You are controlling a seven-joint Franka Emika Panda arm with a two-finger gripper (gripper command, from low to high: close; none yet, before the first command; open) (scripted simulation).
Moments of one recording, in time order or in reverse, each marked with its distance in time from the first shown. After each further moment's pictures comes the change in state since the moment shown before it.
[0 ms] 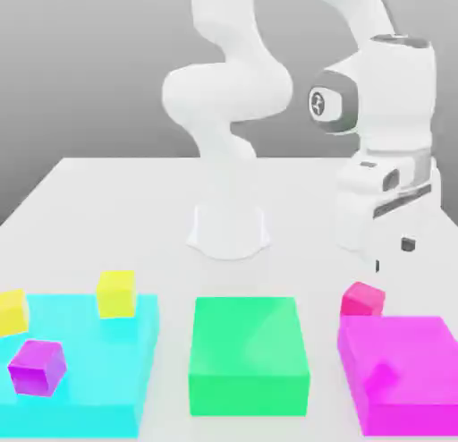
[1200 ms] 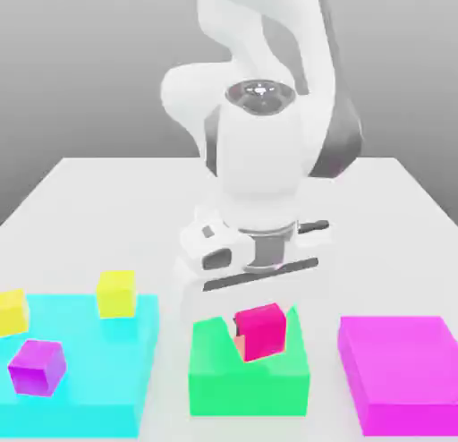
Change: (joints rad) arm -0.410 0.100 -0.467 0.378 -0.017 -0.319 -0.188
